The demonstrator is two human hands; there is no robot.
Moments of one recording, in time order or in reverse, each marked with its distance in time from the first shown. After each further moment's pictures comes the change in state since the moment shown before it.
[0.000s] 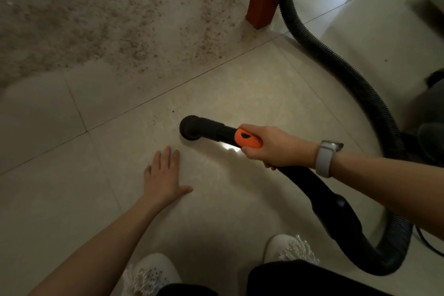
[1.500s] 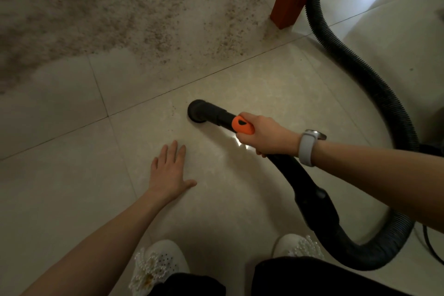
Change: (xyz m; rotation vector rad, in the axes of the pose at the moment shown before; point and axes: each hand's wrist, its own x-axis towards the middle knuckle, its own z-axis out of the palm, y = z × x) left_hand -0.010 -0.023 0.008 -0.040 0.055 -0.022; right_hand 0.039 -0.029 0.021 -0.014 0.056 0.007
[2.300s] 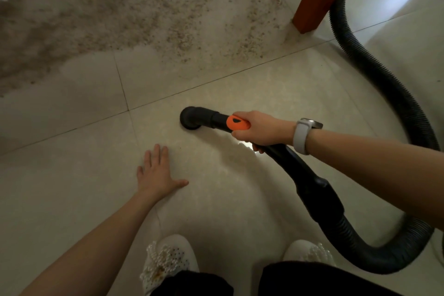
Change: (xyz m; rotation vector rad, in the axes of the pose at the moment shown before) left_hand -0.011 -0.049 0.004 -0.135 -0.051 -0.269; right_hand 0.030 -0.030 0.007 0.004 -0.210 -0.038
